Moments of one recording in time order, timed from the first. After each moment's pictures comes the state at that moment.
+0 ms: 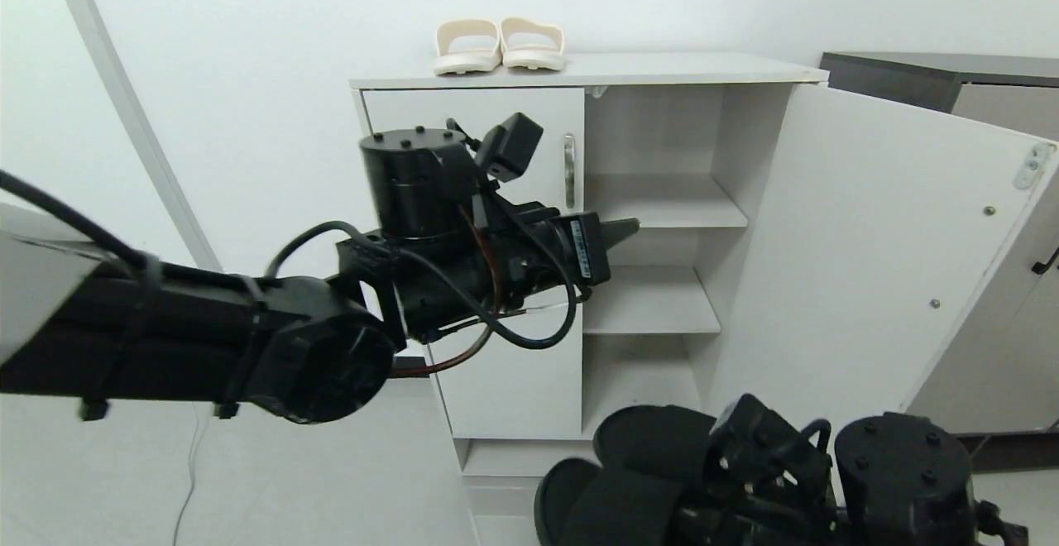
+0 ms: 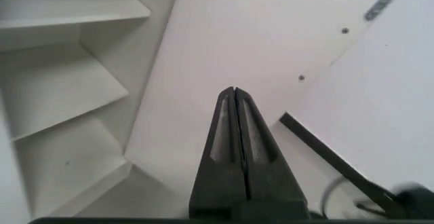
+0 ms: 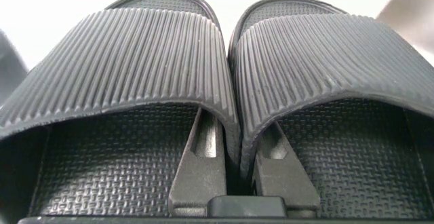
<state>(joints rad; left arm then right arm) -0.66 1.83 -1.11 -0.74 -0.32 -0.38 0.87 1.72 -0.34 -1.00 -0.01 0.08</state>
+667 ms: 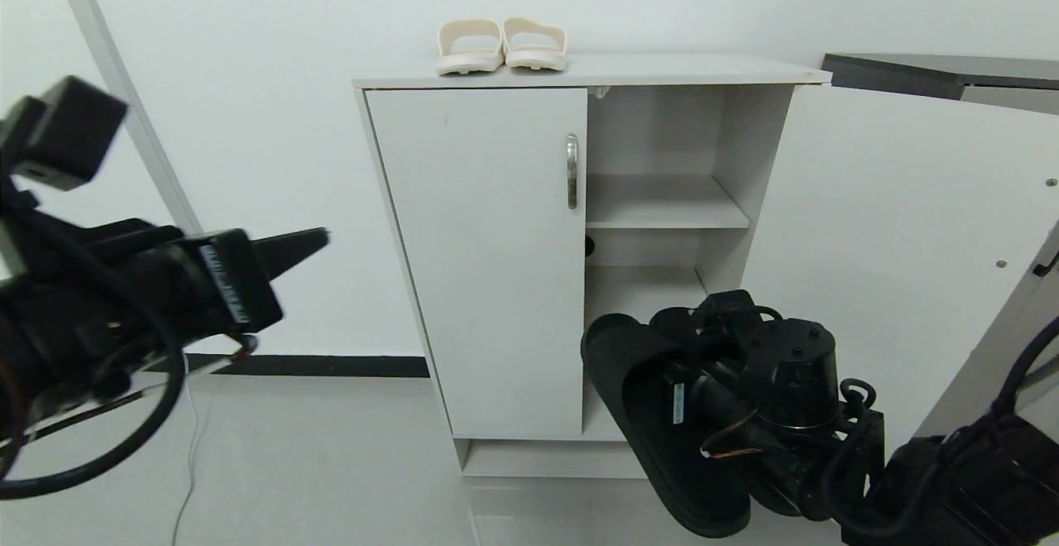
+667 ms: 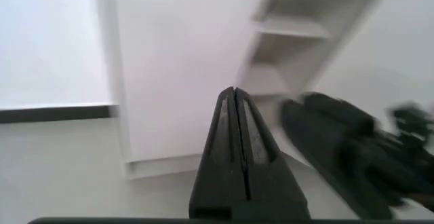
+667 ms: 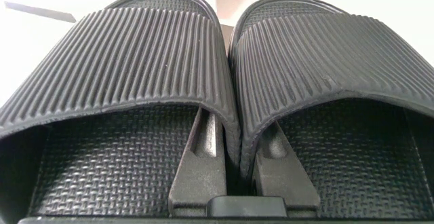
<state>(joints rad) -0.45 1.14 -0.74 -0.31 0.14 -0.22 0.75 1.93 -0.65 -0.99 -0.43 0.20</state>
